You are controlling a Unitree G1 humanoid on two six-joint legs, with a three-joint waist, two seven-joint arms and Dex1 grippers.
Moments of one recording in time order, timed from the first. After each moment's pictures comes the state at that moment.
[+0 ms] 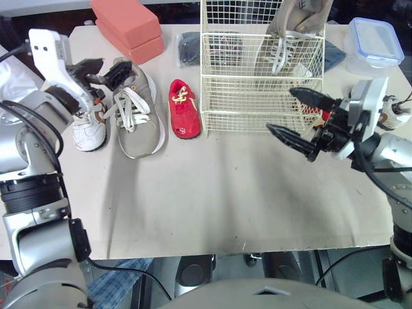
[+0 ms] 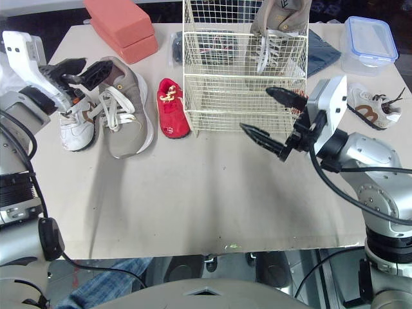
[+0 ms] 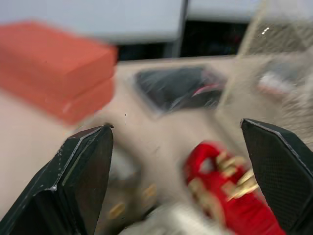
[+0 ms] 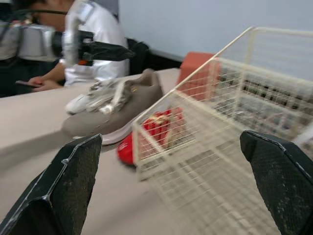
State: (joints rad) left arm -0.63 0.82 0.34 0.16 -0.59 0.72 -0.54; right arm -0.29 -0.58 -0.14 -0.63 0.73 0.63 0.65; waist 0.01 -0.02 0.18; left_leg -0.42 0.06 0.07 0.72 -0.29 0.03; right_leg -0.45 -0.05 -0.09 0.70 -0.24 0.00
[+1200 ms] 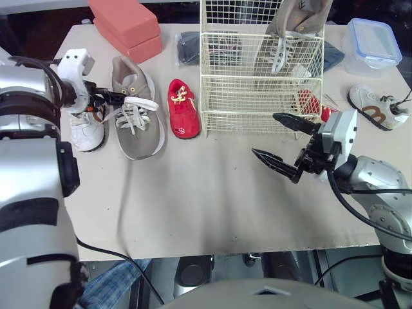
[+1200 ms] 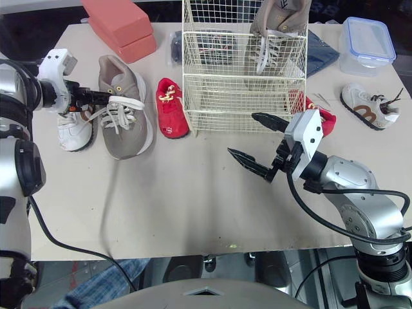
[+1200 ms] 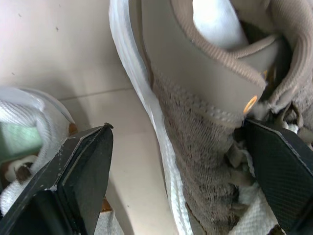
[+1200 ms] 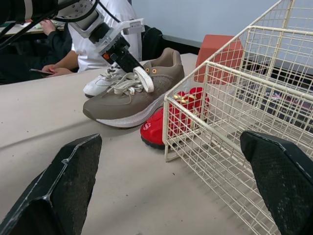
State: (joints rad) left arm -1.35 0.85 -0.13 1.27 0.04 0.77 -0.94; right arm -0.17 -0.55 -0.02 -0.67 0.63 0.53 0.64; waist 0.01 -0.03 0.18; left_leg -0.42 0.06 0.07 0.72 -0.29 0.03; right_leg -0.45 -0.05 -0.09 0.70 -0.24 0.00
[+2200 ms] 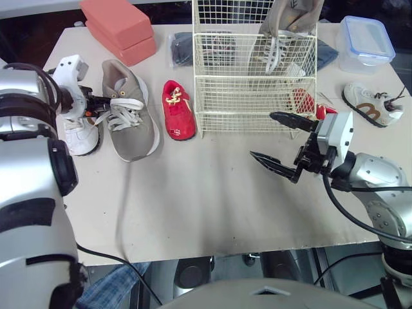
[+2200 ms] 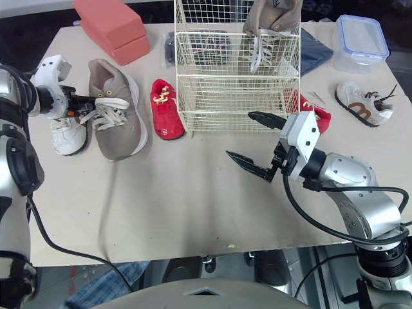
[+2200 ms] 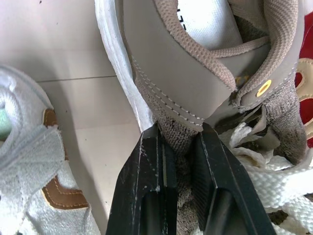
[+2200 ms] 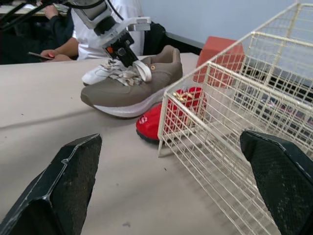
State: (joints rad) left arm -1.35 0.87 0.00 1.30 0.05 0.87 -0.91; right arm -0.21 -0.56 0.01 -0.63 0.55 0.45 0.70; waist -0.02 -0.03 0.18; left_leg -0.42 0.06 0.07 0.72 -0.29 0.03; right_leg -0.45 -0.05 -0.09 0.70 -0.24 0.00
